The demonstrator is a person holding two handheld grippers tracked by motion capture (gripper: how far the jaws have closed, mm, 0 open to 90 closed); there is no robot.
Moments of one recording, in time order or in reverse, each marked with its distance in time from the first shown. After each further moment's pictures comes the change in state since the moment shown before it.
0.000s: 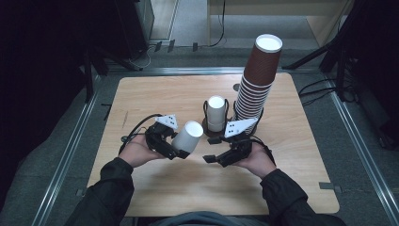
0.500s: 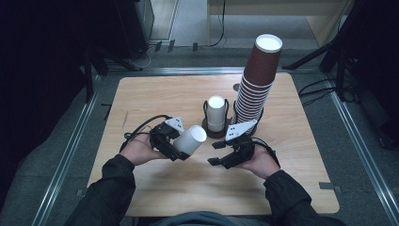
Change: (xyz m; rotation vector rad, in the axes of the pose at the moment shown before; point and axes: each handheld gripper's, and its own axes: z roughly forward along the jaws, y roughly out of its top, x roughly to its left) left arm -0.003 0.010 0.014 0.139 0.052 0.058; right arm -0.002 -0.010 -0.003 0.099 -0.034 0.027
